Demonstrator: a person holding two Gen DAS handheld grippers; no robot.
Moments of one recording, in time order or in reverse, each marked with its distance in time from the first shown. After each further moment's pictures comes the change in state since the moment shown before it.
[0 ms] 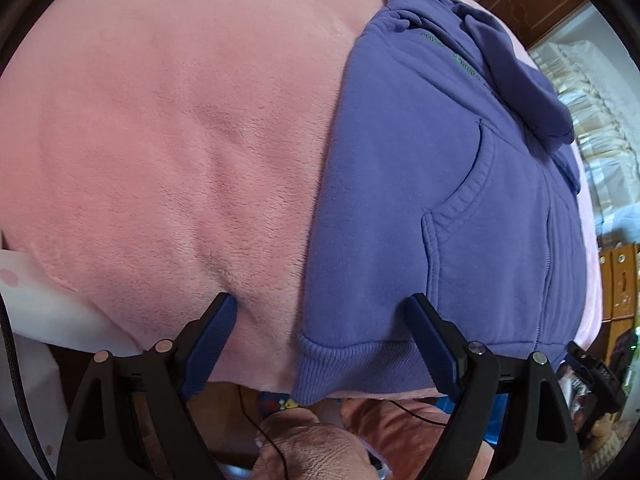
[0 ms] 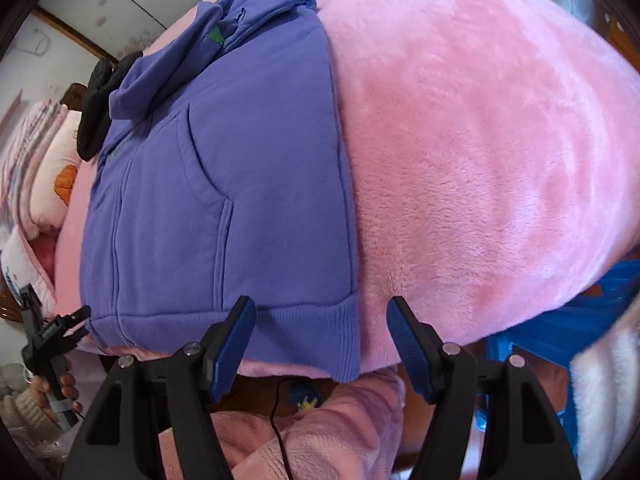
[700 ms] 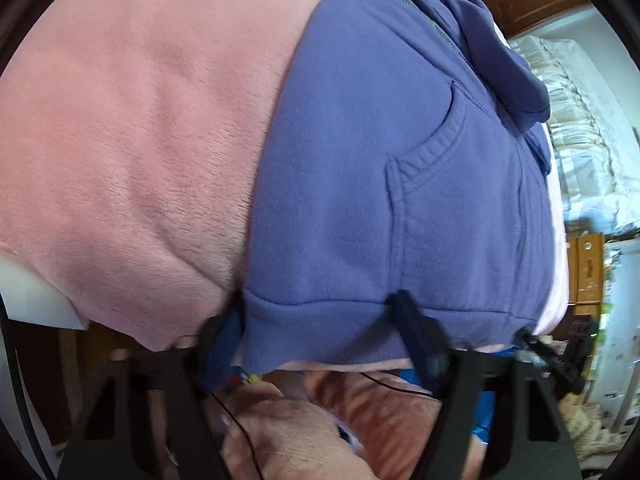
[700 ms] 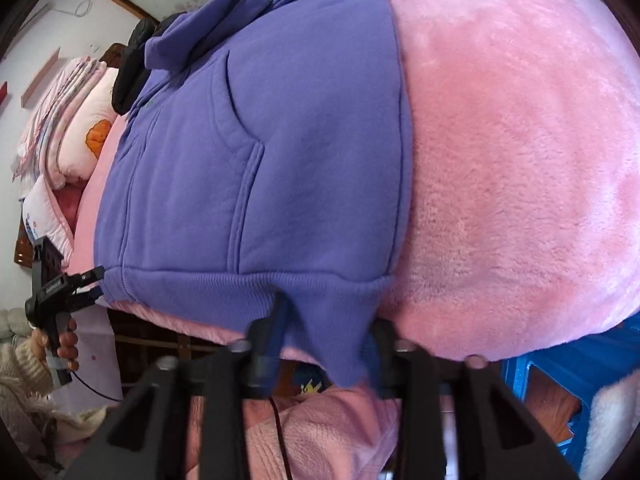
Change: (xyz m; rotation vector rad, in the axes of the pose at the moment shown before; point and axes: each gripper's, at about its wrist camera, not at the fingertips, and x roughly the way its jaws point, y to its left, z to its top) left arm 0.015 -0.004 -0.015 -0.022 0.138 -0.170; right arm 0.020 0.012 -0.012 -0.141 0.087 0.112
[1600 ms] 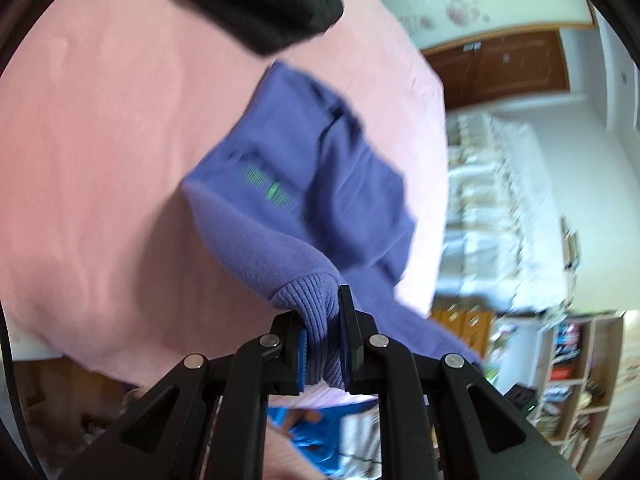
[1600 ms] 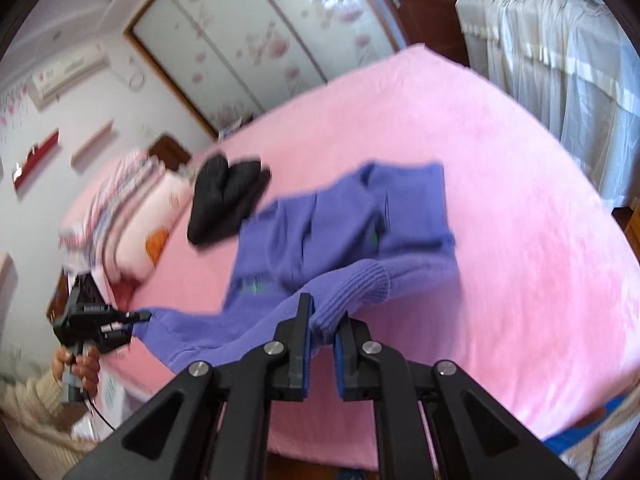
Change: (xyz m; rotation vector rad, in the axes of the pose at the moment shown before) left arm -0.184 -0.113 0.162 -0.195 -0.116 -0.296; right arm -0.216 0.122 0.151 -0.031 -0.480 0.064
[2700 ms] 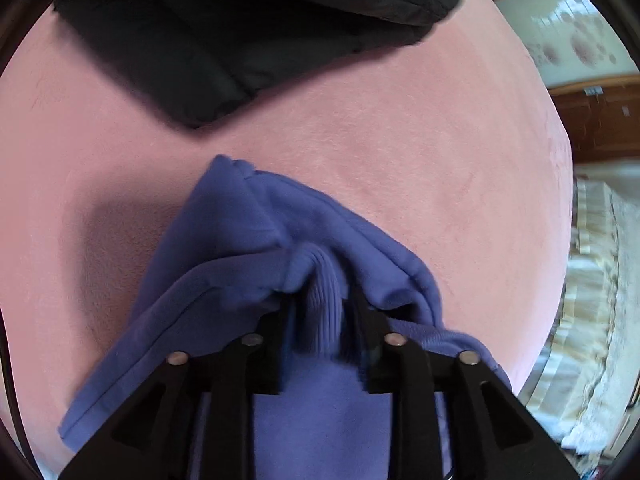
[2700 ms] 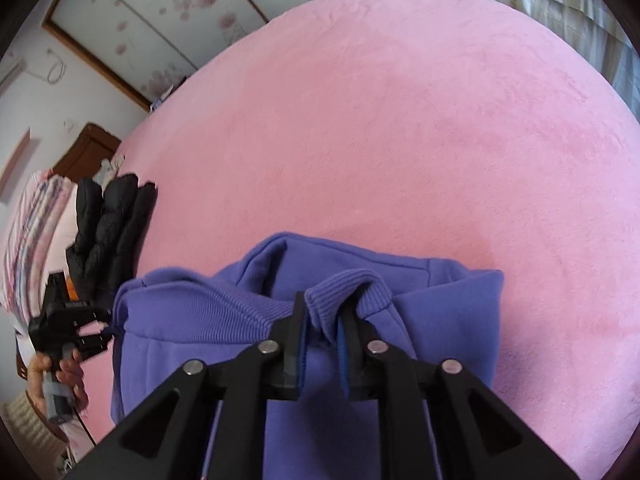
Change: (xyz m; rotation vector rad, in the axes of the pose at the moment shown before) left arm 0.289 -0.020 0.253 -0.178 -0.029 0.387; right arm 0.347 -0.122 0.162 0.025 0.278 -0.149
